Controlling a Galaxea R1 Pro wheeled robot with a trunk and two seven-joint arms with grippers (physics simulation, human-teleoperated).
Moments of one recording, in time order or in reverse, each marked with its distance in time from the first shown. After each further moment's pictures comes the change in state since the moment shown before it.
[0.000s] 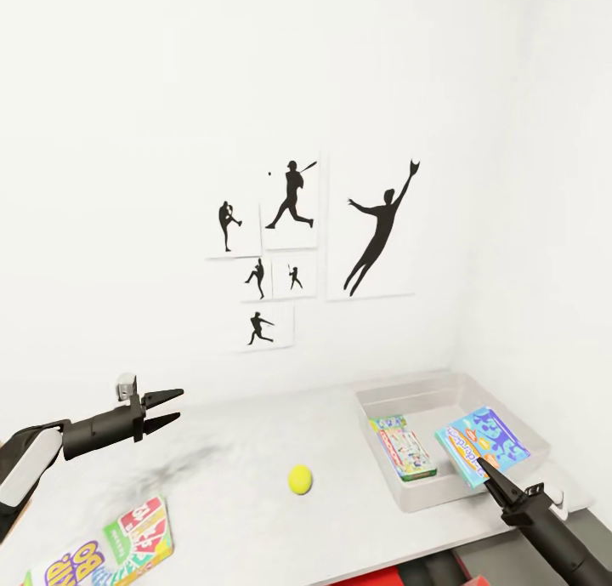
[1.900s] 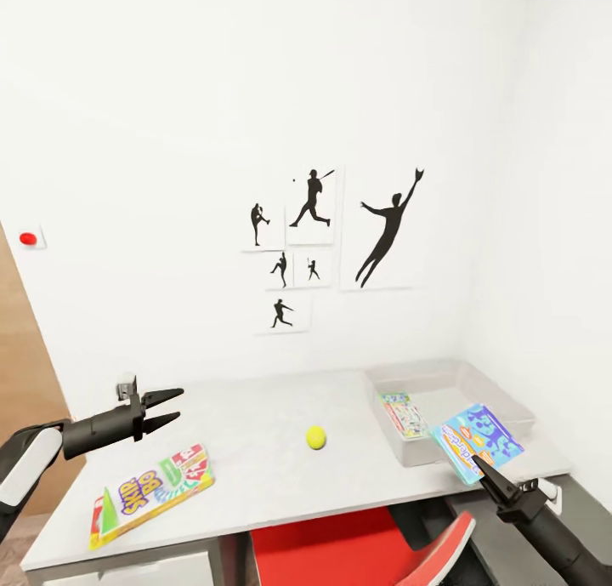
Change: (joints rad) left arm -0.002 0.000 0.001 0.000 0.000 0.001 0.000; right arm 0.000 -0.002 0.028 -0.023 -0.001 0.007 0.000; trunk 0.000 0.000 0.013
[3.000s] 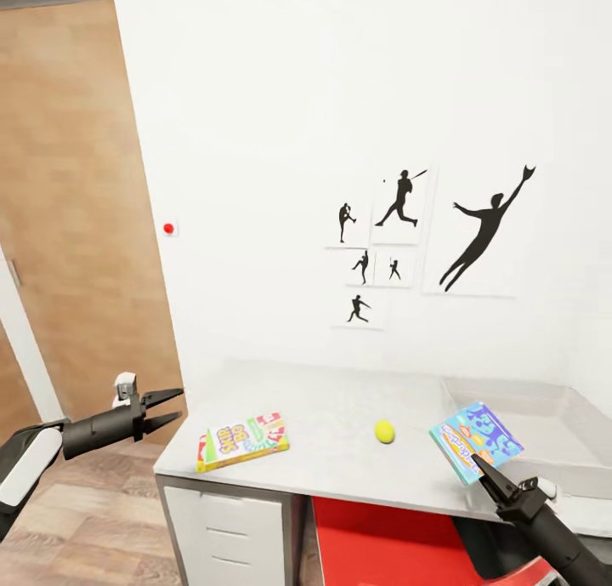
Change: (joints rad) left arm 0.000 0.000 0.000 0.000 0.000 0.000 0.000; right arm 0.000 0.002 0.001 -0.008 -0.001 0.002 0.000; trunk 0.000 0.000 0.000
